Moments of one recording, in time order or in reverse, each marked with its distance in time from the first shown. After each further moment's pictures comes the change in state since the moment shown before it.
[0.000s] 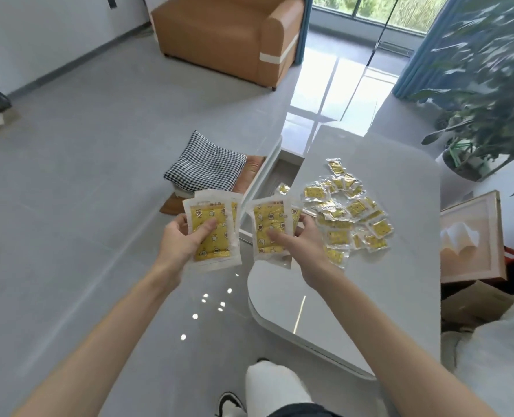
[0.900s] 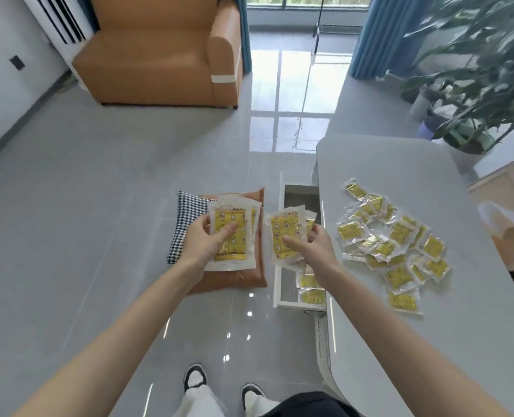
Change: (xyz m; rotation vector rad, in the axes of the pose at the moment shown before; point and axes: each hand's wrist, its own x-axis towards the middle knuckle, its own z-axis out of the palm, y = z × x) left_hand 0.370 0.173 -0.037 0.384 -0.318 0.067; right_hand 0.293 -0.103 0.158 0.191 0.286 0.077
